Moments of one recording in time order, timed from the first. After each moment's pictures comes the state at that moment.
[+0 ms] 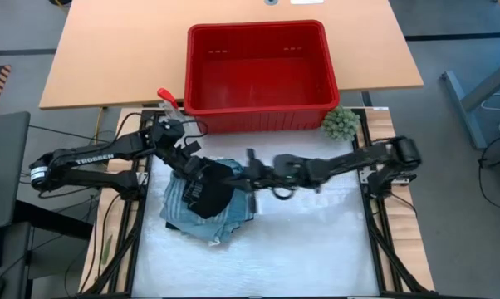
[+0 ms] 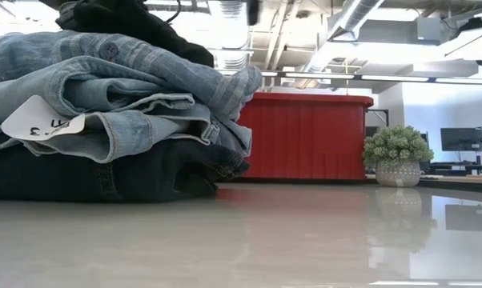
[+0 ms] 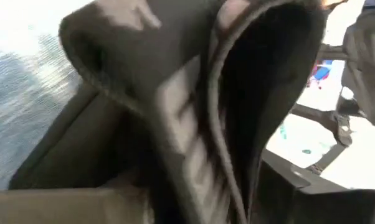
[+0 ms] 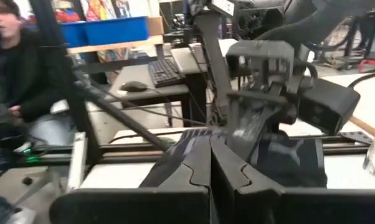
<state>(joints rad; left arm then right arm) 0.38 0.98 0.74 -0.37 0.78 -1.08 0.13 1.67 1.21 0.43 0.08 0.10</state>
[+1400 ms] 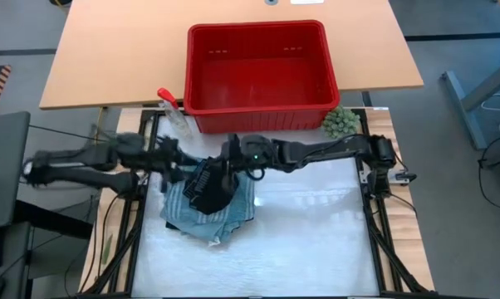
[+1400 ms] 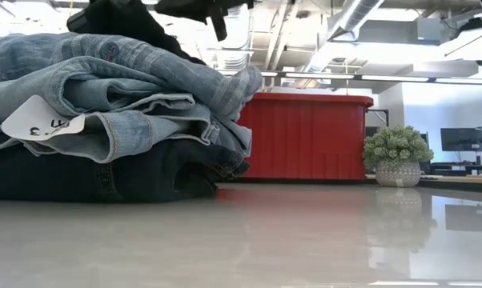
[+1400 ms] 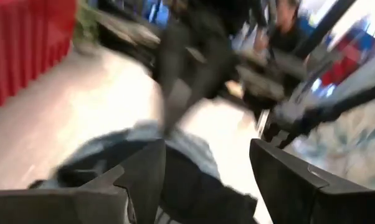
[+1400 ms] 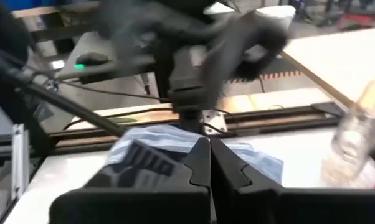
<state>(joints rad) 0.07 0.65 0.74 -0.29 0.12 -0.45 0.00 1.90 1.62 0.06 0.03 0.11</state>
